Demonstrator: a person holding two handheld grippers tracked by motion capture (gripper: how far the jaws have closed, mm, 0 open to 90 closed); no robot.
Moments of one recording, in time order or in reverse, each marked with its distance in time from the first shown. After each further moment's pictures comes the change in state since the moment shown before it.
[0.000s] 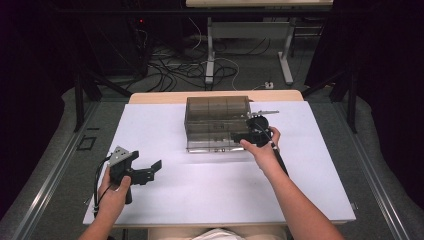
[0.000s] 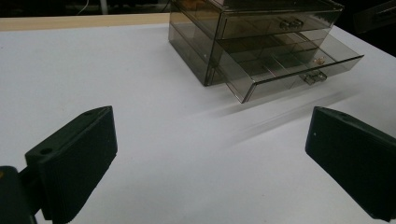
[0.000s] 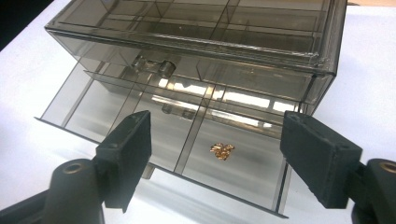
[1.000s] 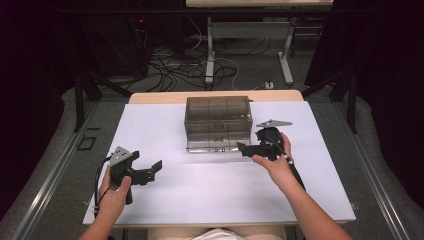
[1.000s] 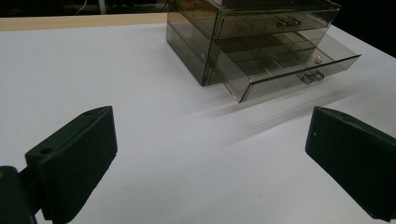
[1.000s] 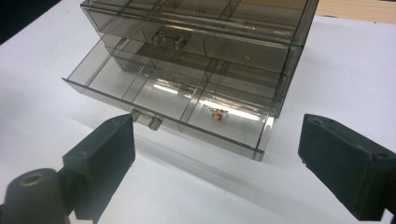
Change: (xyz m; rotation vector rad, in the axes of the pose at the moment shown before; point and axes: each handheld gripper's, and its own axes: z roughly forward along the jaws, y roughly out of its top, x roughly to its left) left arm -0.002 0.000 0.000 0.000 -0.003 0.007; right arm 0.000 -0.027 -0.046 -0.053 0.002 -0.104
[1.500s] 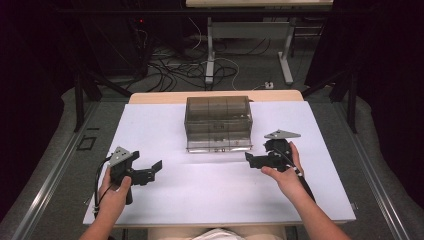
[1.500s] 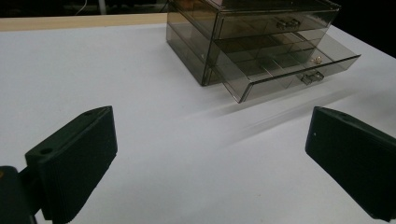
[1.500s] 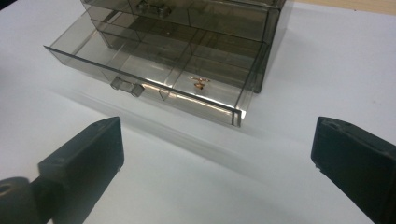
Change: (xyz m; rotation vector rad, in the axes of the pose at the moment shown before) left arm 0.000 0.000 0.000 0.000 0.002 0.001; right arm -0.011 -0.030 -0.014 -0.008 -0.033 -0.037
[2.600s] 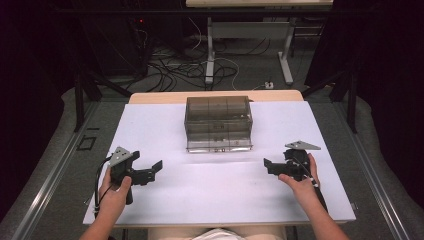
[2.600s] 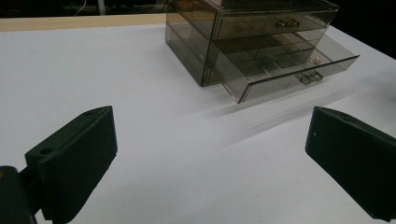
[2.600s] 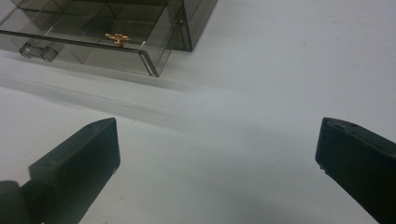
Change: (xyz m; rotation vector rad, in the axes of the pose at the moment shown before) left arm 0.000 0.000 0.000 0.005 -0.008 -0.005; right arm -0.047 -0.047 -0.005 -0.017 -0.090 0.101
